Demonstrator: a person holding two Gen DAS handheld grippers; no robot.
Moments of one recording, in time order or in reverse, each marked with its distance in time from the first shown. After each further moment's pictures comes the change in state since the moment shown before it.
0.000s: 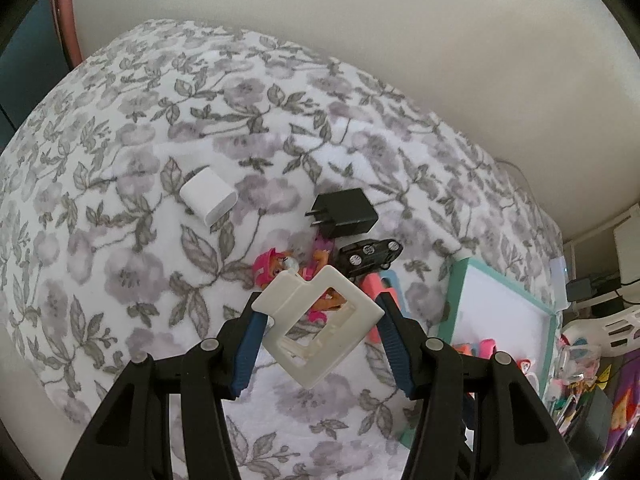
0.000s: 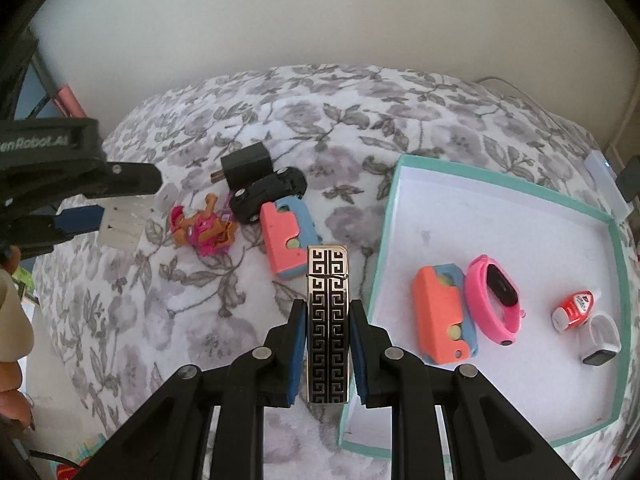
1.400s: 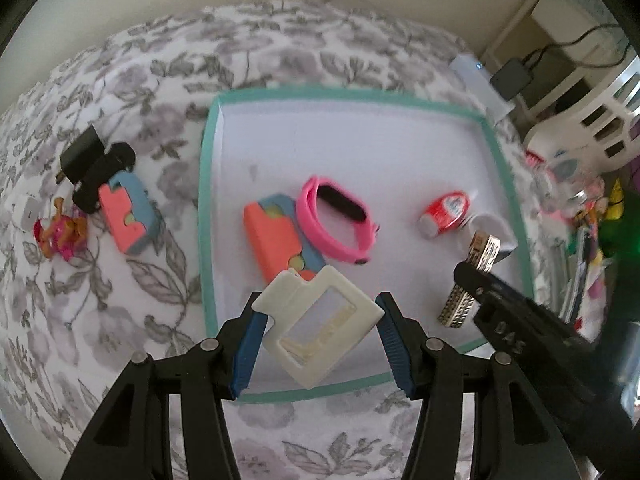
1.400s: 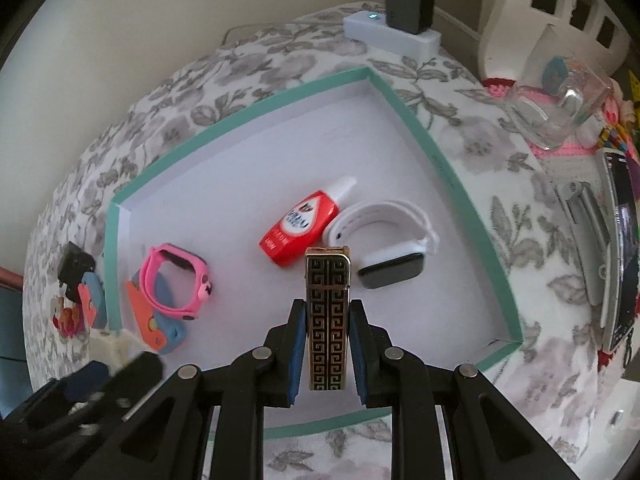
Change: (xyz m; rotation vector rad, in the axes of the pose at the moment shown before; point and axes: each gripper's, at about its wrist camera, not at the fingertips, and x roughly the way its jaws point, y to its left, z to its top) left arm 0.059 -0.196 -0.119 0.489 0.250 -0.047; right arm -0.023 -0.205 -0.053 0.539 0.107 -0.188
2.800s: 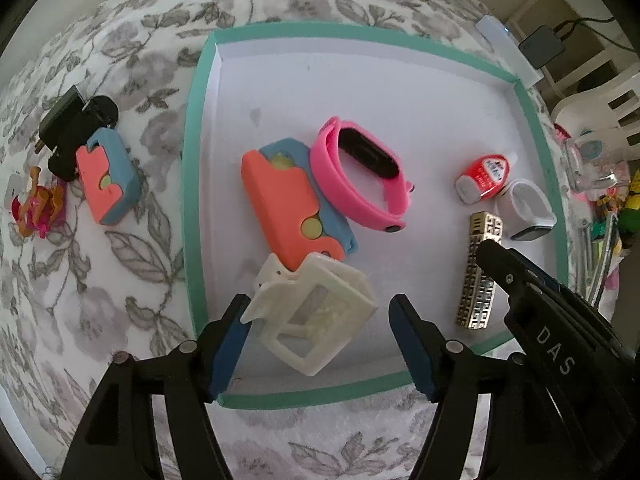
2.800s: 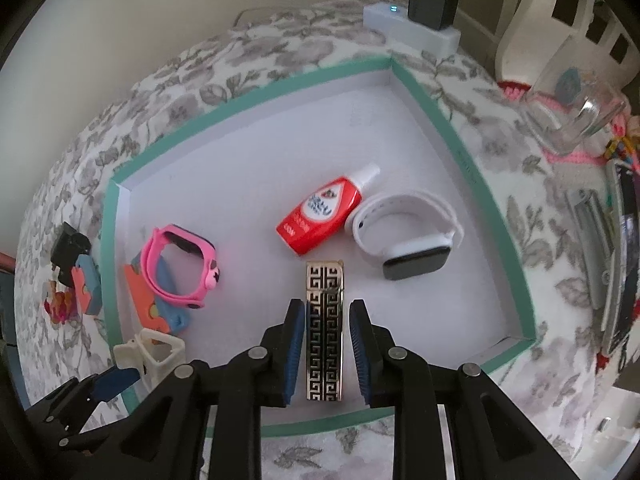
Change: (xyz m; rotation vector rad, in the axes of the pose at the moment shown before) left arm 0.042 0.002 -0.008 -0.010 0.109 0.013; right arm 0.002 0.013 -0.002 -0.037 0.027 -0.028
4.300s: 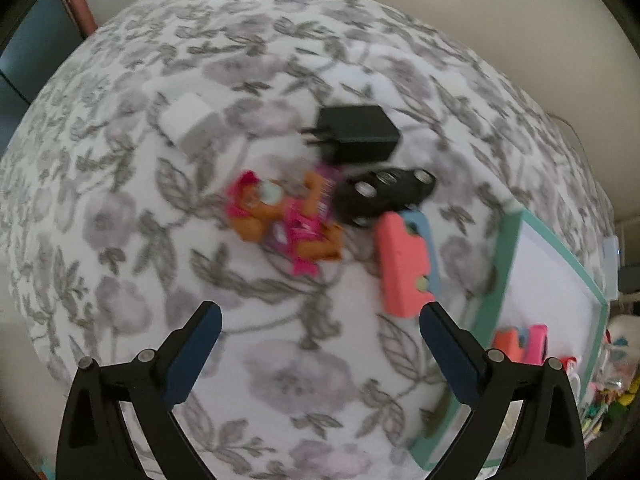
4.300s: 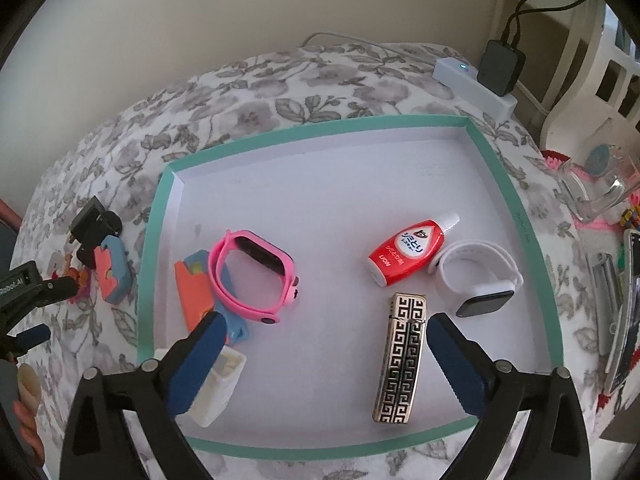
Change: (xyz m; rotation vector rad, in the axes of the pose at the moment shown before) left arm -0.051 0.188 -0.001 -0.540 -0.181 0.142; right arm -0.006 0.055 -0.007 -0.168 -0.128 0.015
